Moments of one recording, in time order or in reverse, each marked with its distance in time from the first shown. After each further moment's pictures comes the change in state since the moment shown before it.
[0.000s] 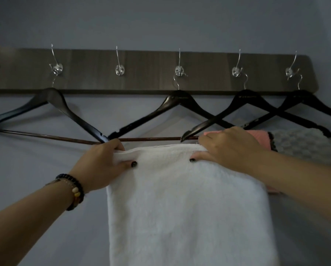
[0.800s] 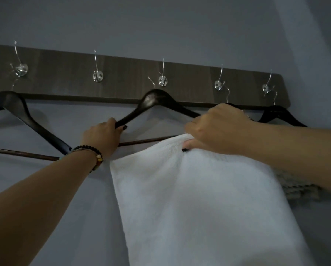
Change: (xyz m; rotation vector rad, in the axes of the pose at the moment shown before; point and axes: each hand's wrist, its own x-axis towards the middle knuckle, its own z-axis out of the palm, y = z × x) left_hand 0.142 0.008 0.043 0.307 0.271 -0.028; right_hand 0.051 0.043 -0.038 -0.269 -0.235 -0.107
